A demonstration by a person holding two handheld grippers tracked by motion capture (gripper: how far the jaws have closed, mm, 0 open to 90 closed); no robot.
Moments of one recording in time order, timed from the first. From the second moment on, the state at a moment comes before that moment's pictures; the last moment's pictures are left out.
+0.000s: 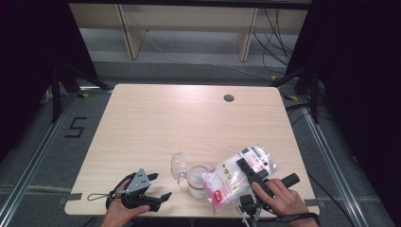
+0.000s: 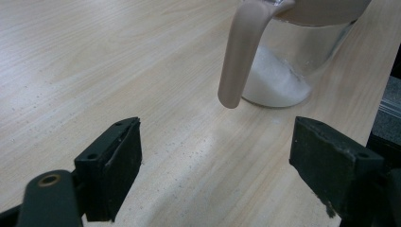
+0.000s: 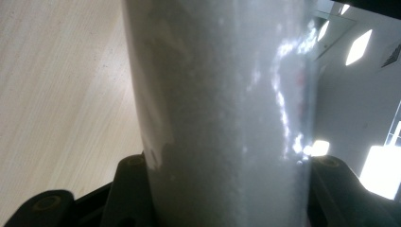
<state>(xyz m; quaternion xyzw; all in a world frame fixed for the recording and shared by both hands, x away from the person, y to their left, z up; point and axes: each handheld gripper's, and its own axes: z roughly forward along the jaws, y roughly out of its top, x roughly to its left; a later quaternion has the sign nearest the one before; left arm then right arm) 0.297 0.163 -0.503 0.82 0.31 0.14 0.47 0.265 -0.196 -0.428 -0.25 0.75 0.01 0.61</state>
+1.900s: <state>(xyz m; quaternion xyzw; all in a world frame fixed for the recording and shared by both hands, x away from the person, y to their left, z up) 0.296 0.163 -0.502 0.82 0.30 0.14 0.46 0.264 -0.199 -0.429 -0.24 0.75 0.02 0.61</state>
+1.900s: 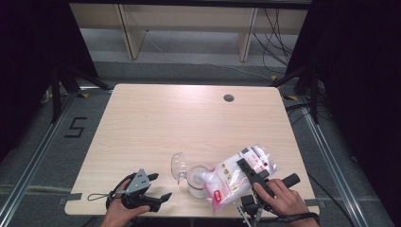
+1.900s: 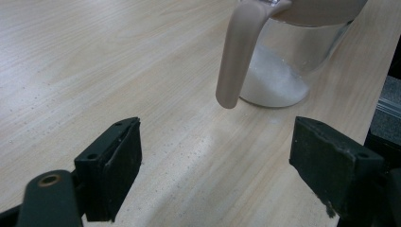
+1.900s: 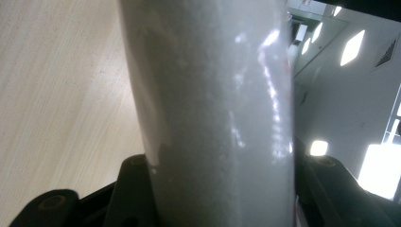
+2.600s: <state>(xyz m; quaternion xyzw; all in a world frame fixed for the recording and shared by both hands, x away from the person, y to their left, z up) 0.296 0.162 -0.502 0.82 0.30 0.13 0.47 0.266 -0.199 -0.430 -0.25 0.75 0.03 0.61</state>
